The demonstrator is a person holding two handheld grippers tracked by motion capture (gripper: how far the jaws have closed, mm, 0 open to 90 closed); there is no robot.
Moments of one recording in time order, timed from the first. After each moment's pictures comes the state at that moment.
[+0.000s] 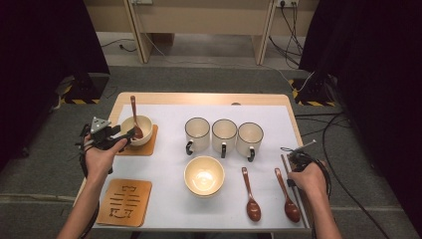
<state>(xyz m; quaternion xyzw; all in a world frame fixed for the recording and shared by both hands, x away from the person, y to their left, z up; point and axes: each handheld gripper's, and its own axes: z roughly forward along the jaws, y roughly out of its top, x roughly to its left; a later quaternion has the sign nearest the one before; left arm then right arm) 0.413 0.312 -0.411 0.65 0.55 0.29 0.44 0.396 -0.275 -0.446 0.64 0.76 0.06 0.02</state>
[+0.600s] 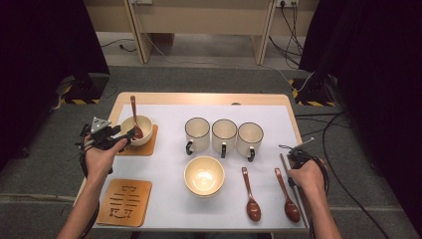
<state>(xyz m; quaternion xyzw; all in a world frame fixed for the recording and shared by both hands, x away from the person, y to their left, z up) 0.414 0.312 -0.412 0.65 0.55 0.29 0.44 0.404 -0.272 -0.444 0.66 0.75 0.04 0.01</state>
